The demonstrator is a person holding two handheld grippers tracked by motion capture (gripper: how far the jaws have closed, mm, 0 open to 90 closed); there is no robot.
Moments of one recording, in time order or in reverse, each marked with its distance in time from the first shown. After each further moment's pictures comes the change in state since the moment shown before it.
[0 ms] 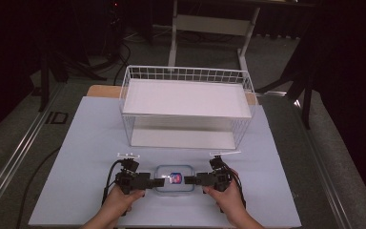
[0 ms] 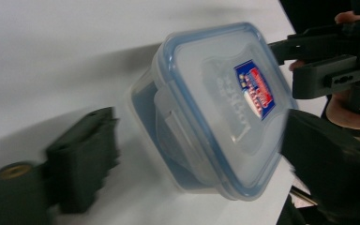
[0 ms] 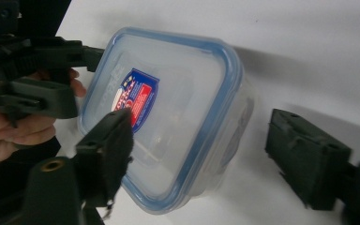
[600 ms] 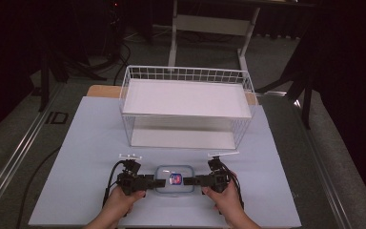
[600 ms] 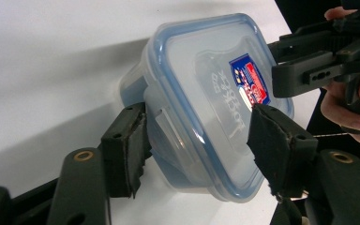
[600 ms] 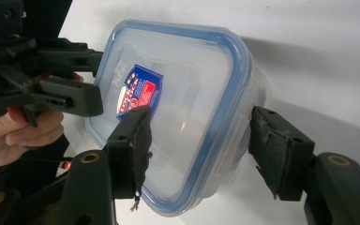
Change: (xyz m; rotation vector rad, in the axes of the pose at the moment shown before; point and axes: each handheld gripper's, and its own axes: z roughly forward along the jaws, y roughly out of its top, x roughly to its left) left arm -0.005 -0.001 0.002 0.010 -0.027 0.027; right arm 0.004 -0.002 0.003 0.024 0.015 0.034
